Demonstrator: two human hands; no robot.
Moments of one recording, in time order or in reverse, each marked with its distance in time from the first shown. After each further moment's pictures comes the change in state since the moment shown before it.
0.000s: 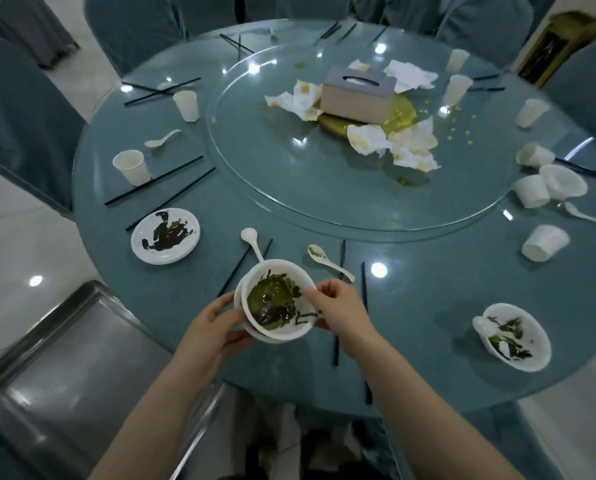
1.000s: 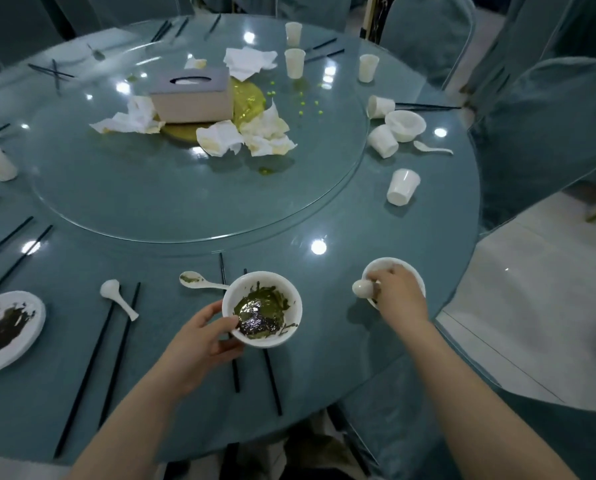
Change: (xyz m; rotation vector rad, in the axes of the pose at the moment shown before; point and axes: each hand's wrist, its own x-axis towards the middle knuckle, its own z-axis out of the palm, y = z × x) left_hand 0.046 -0.020 0.159 0.283 -0.355 -0.125; right_hand 0.001 0.097 -0.267 -0.680 0.613 0.104
